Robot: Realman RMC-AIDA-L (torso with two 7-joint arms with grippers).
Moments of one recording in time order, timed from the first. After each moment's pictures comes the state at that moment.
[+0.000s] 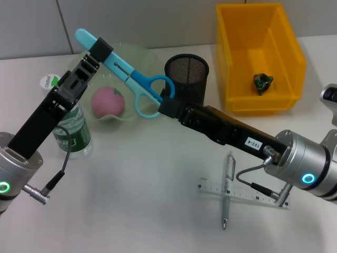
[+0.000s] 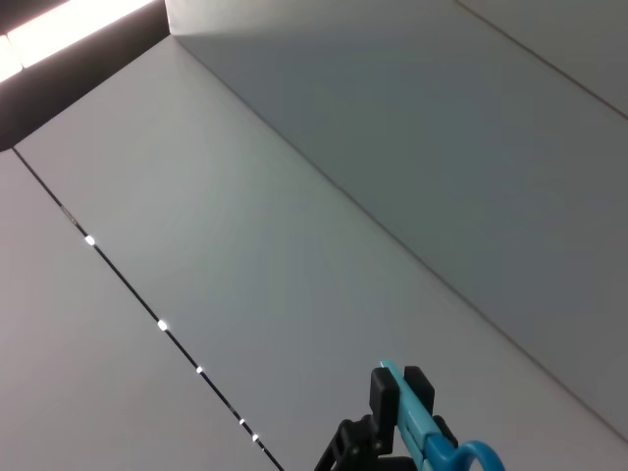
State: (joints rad) left arm -0.63 -2.08 0.77 -0.13 1.19 1.92 -1.22; right arm 0.63 2.09 -0.58 0.07 -1.64 -1.80 1.27
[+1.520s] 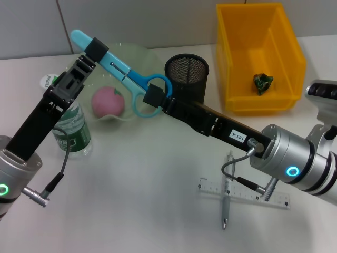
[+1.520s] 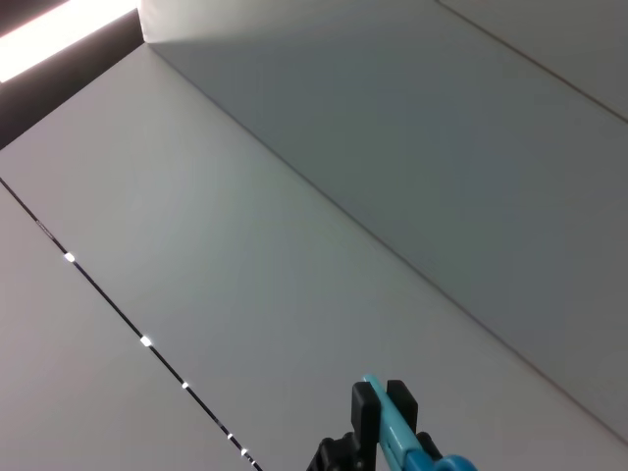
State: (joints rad) left arm -0.62 -2.08 0.75 -0.16 1.19 1.92 -1.23; right arm 0.68 2.09 -0.55 0.14 -1.64 -1.75 1.27
